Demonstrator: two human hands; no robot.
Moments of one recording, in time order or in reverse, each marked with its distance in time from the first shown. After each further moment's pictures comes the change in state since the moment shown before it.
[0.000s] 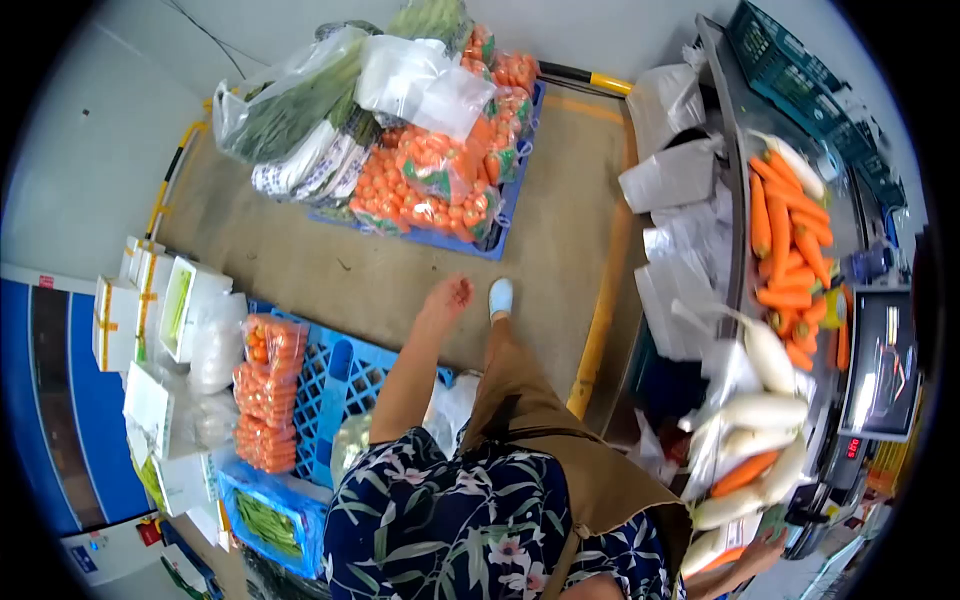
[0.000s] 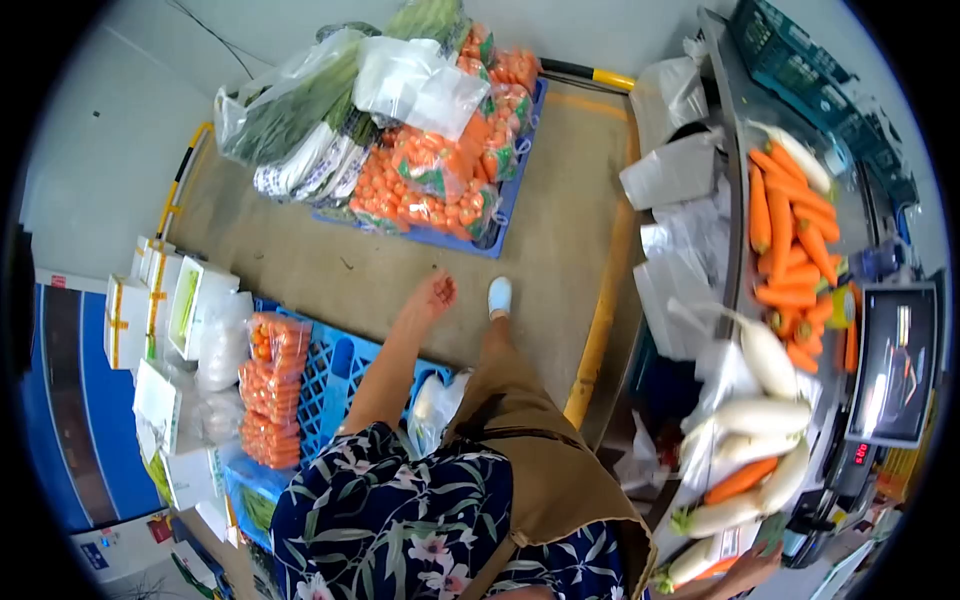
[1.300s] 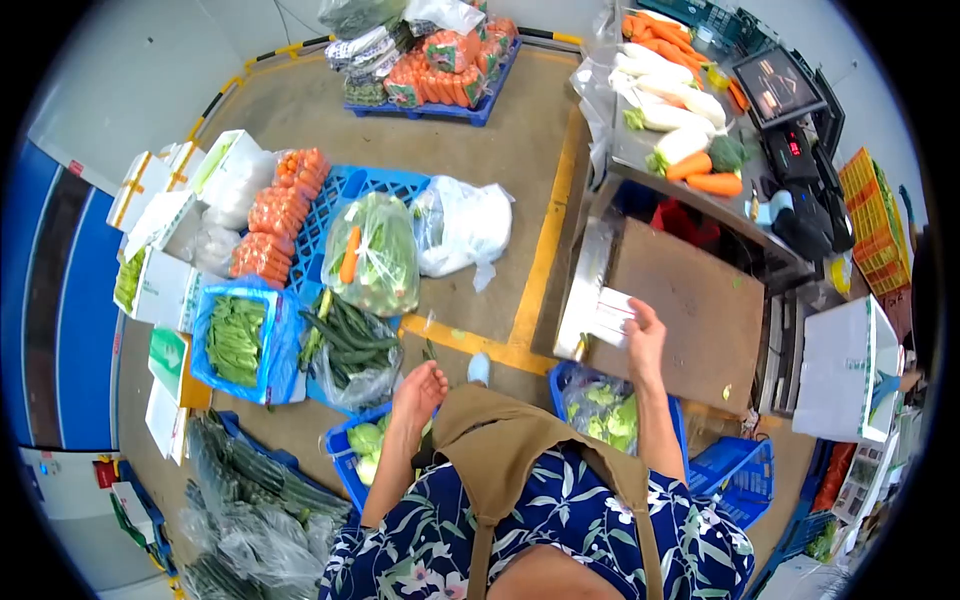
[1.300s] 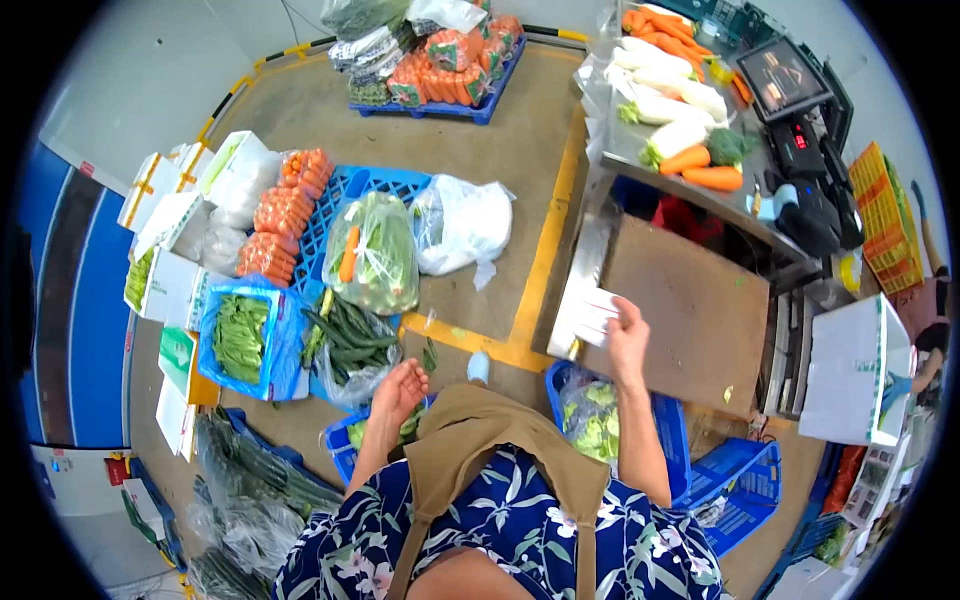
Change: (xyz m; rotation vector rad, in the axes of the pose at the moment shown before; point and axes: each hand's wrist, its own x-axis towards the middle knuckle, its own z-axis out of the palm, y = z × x) left_hand -0.830 -0.680 -0.522 -0.035 -0.096 0.164; right_hand -0.446 0.465 0.045 1.443 -0.864 -0.381
